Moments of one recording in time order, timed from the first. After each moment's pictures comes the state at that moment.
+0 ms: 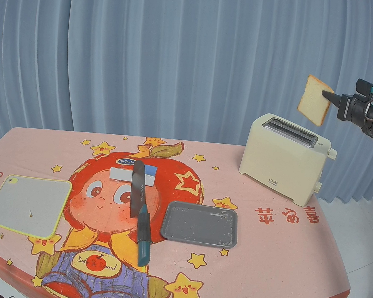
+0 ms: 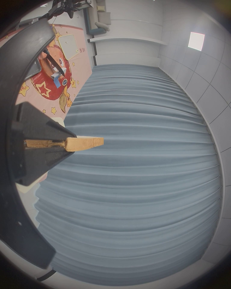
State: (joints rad) left arm -0.01 0.04 -0.02 -0.01 0.03 0.00; right arm 0.00 1.77 -1.38 -0.32 0.42 -0.03
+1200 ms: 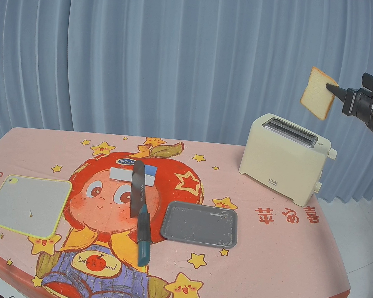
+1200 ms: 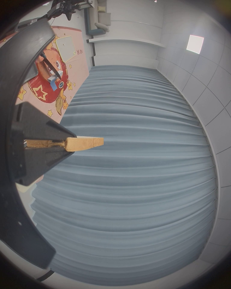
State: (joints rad) left arm -0.01 0.04 -0.02 -0.01 0.03 0.00; right arm 0.01 1.72 -1.37 -0.32 0.42 -0.02
